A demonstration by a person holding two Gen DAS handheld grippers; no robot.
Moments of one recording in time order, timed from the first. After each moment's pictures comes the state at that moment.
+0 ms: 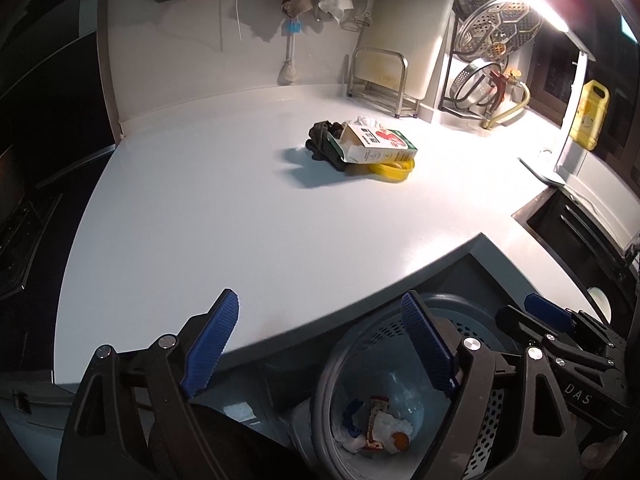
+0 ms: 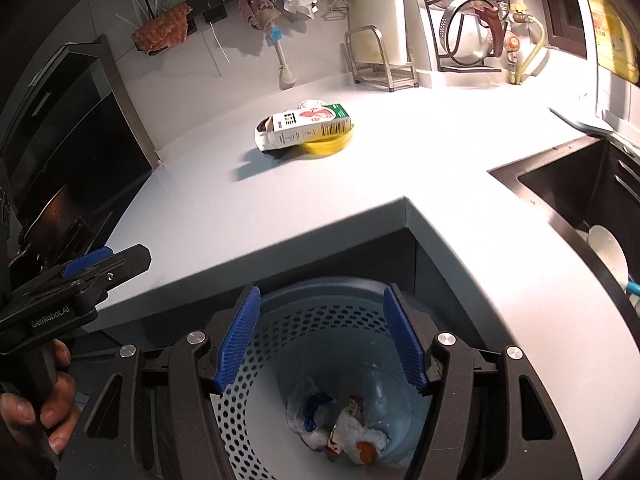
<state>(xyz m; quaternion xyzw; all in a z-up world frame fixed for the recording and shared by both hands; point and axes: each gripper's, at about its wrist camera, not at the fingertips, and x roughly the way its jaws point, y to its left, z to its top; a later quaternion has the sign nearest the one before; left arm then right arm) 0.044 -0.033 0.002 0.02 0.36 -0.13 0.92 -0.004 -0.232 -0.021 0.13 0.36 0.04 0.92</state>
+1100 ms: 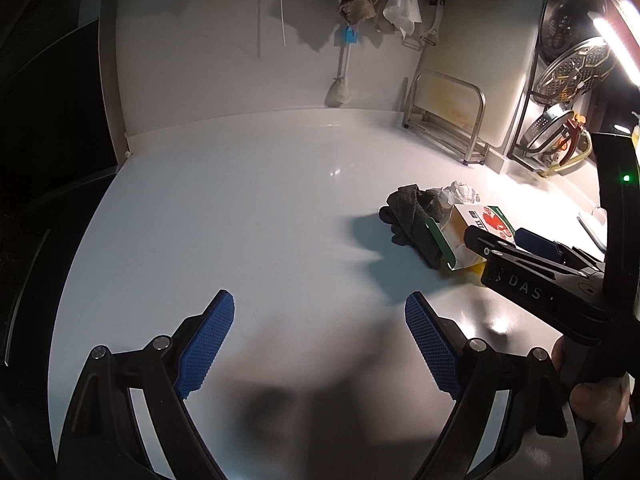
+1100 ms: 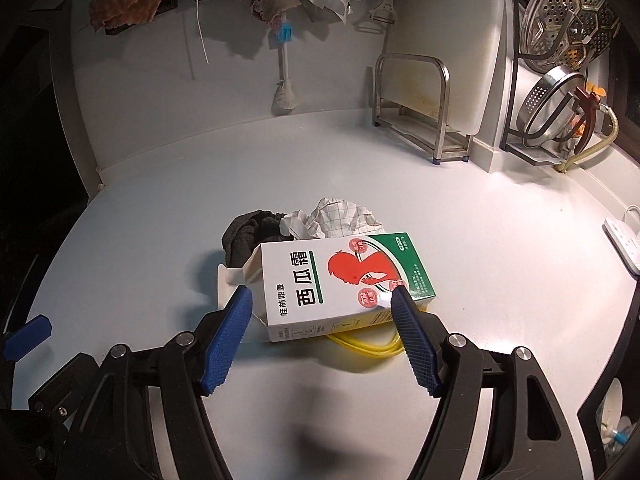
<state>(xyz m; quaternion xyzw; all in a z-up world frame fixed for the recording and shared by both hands) 0.189 -0.004 -0.005 -0.01 0.35 -0.08 0.93 0.232 -0.185 -0.004 0.03 0.35 -0.02 0.94</state>
